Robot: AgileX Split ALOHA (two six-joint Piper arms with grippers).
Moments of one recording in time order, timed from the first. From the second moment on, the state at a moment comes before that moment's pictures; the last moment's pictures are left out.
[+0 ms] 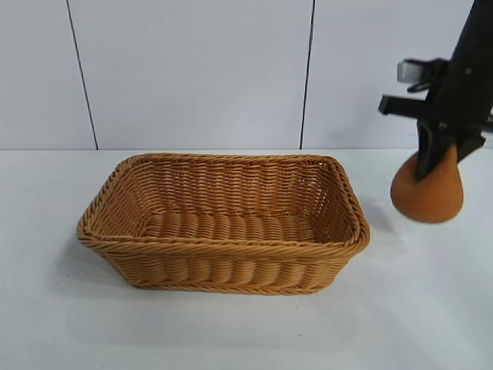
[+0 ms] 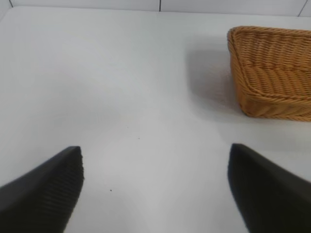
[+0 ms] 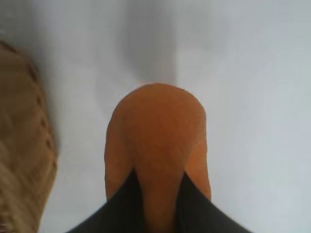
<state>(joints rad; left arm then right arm) 0.00 0.00 -0.50 -0.02 1.07 -0.03 0.08 1.92 -1.78 0.19 1.21 -0.04</state>
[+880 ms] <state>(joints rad) 0.00 0.00 -0.50 -0.02 1.06 -0.03 0.54 2.02 -1.80 0.19 1.15 0.03</state>
